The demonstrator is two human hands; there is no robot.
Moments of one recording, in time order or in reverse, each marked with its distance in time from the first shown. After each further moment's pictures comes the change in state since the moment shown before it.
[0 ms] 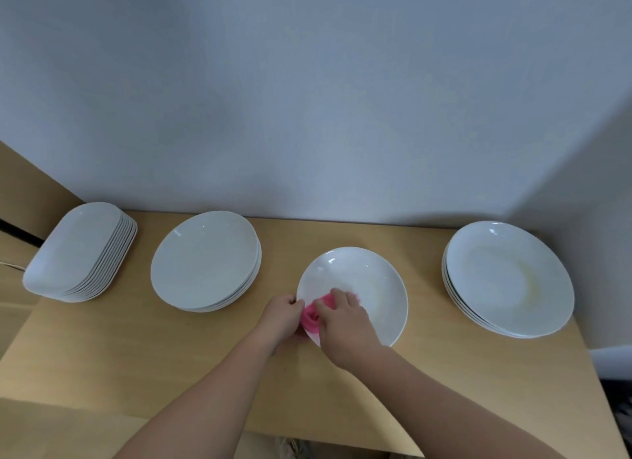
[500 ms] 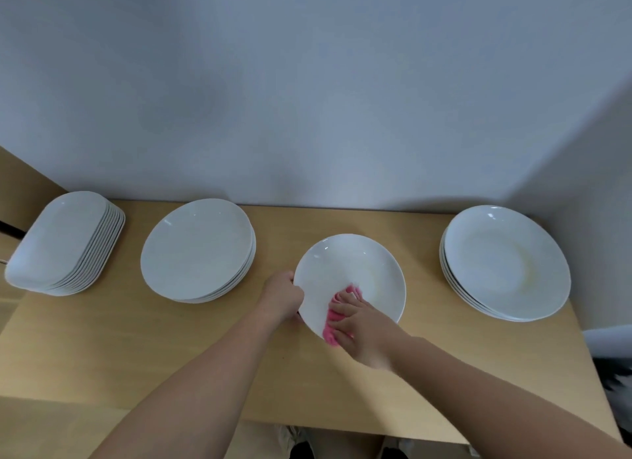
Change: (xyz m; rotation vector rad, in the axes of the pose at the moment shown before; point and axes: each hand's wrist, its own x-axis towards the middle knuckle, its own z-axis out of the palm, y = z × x) left_hand 0.007 0.016 0.002 0.204 0.046 0.112; right_hand -0.022 0.044 -0.005 0.056 -0.132 -0.321
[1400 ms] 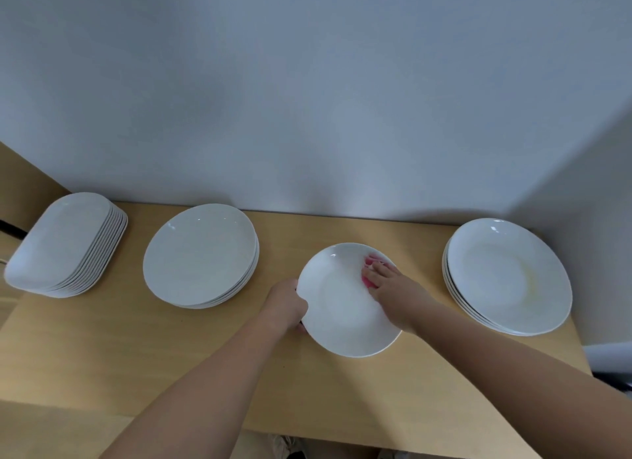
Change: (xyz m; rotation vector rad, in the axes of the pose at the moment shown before) left_hand -0.003 0.006 -0.001 -0.011 -0.081 -0.011; right_hand 0.021 0.059 -0.048 -0.565 -0.129 0.173
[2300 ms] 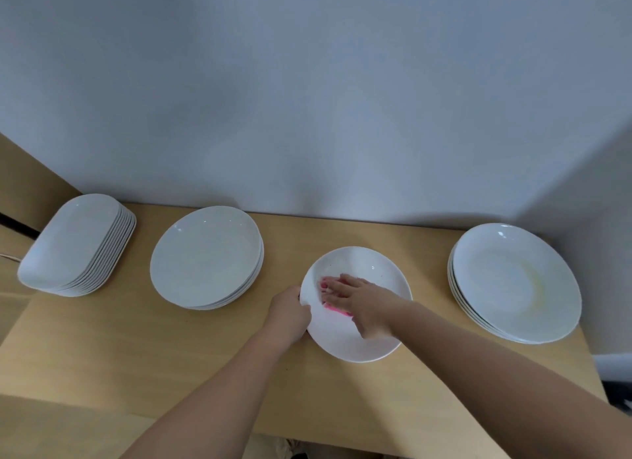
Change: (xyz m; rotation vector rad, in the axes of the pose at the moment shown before) left_hand -0.003 -0.016 0.007 0.085 0.108 0.085; right_hand 0.025 -0.035 -0.011 0.121 -0.050 -0.303
